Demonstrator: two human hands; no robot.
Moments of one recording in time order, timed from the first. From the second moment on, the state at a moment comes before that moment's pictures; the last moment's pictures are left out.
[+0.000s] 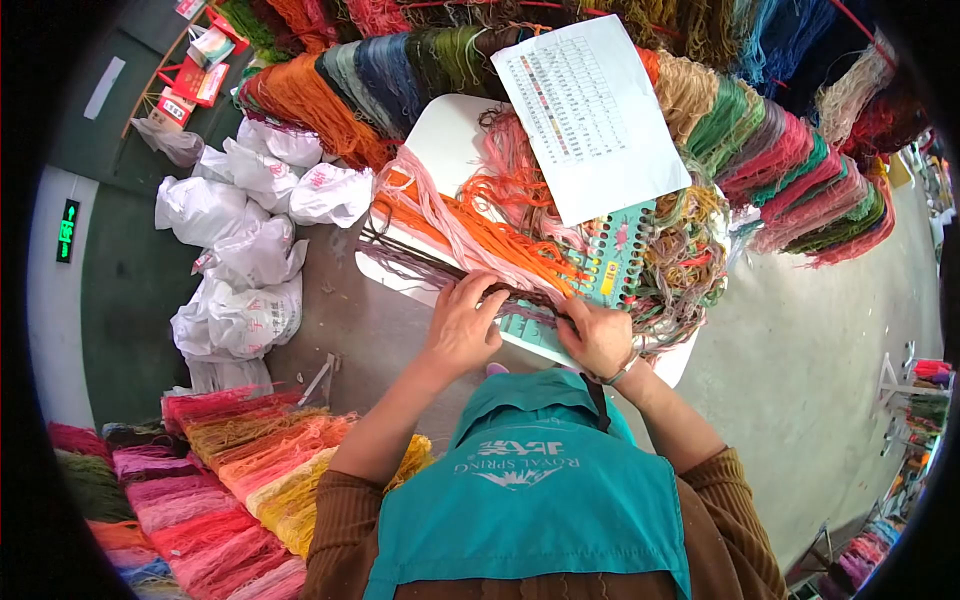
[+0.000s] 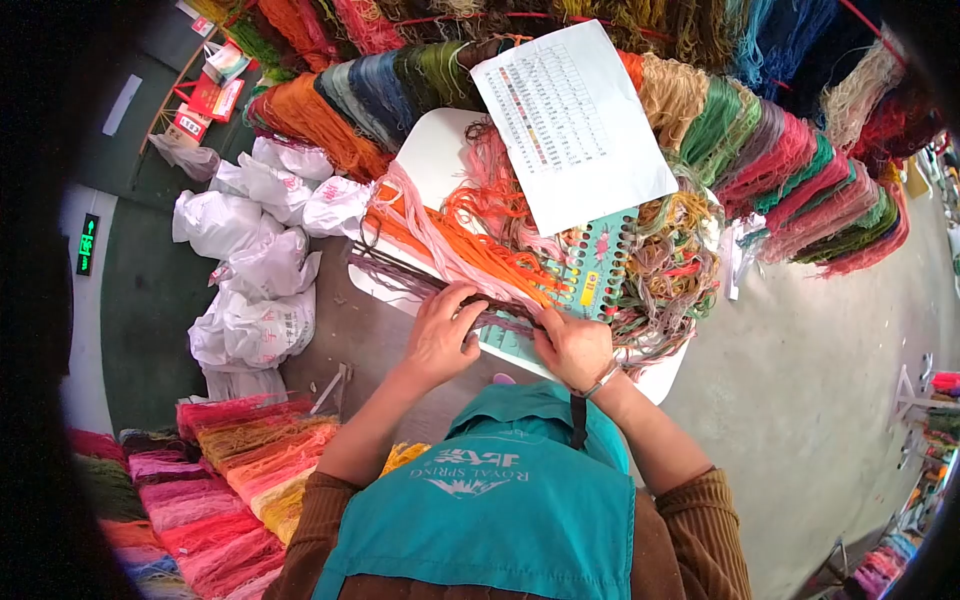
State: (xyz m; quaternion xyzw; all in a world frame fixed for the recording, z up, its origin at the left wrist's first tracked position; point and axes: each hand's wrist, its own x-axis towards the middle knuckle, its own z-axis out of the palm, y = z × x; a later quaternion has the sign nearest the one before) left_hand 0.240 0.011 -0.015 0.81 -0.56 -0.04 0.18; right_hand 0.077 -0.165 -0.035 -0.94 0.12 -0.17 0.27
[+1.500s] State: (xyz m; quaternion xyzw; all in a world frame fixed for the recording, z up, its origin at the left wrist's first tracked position) left_hand 0.487 -0.021 0.087 0.87 -0.45 0.20 0.11; right_hand 0.075 -0.161 -0.037 -0.94 0.12 -0.19 0.25
